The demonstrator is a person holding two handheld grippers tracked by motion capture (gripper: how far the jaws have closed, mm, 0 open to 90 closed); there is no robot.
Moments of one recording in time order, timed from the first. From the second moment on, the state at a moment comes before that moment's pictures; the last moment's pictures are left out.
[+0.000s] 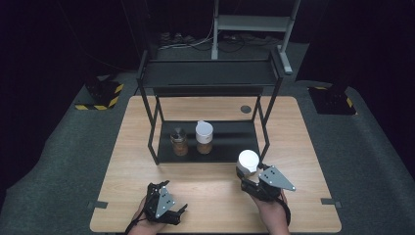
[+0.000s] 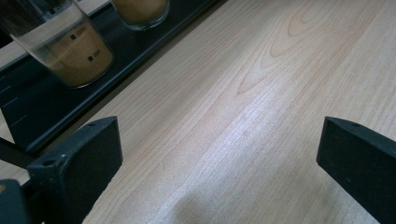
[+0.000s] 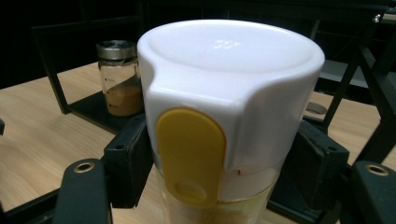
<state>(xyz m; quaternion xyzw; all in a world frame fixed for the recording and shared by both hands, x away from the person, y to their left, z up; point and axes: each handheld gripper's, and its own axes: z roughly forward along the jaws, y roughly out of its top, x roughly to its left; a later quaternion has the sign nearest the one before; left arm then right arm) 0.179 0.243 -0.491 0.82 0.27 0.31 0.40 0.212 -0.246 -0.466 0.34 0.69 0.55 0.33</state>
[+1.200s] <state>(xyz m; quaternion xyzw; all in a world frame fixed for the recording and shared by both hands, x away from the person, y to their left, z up) 0.179 0.245 -0.493 0.82 0.26 0.31 0.40 0.268 -0.231 -0.437 0.37 0.68 0.55 0.32</state>
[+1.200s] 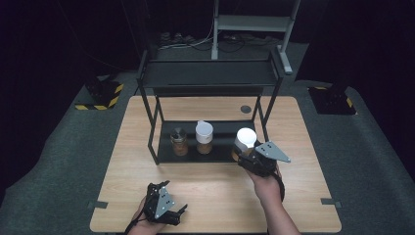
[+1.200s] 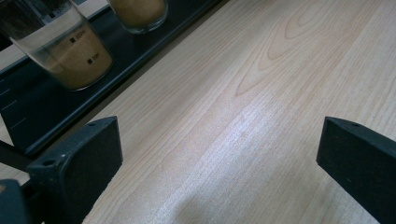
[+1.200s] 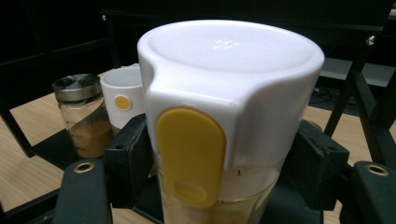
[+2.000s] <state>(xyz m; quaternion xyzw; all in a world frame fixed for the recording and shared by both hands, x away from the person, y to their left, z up) 0.177 0.249 -0.495 0.81 0.26 0.31 0.41 0.306 -0.202 -0.441 0.38 0.68 0.53 0.33</state>
